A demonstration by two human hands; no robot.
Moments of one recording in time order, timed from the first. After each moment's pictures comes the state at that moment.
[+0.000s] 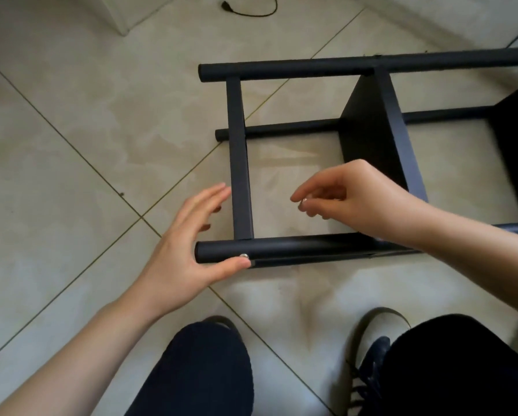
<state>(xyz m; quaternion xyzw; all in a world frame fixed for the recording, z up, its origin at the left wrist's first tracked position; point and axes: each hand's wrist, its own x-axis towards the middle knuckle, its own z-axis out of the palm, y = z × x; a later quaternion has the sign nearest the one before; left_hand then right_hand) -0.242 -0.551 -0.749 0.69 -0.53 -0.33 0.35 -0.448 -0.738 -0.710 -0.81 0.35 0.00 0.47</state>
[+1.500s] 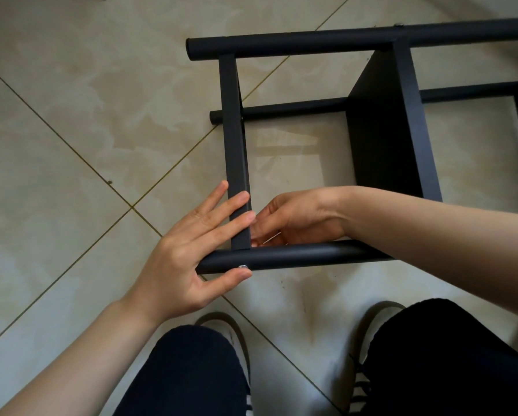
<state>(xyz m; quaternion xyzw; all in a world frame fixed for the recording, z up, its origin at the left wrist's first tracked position) -0.241 -0.552 -0.779 0.60 -0.69 -0.20 0.34 -0.380 -0.727 -0.771 -0.42 0.31 0.30 0.80</state>
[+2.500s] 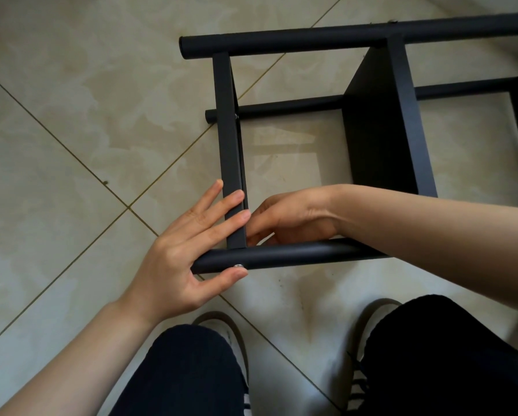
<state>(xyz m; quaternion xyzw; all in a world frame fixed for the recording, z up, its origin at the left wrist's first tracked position) -0.242 -0.552 -0.780 0.61 -0.69 -0.20 0.34 -0.376 -0.724 -0.779 -0.46 0.31 0.32 0.77</state>
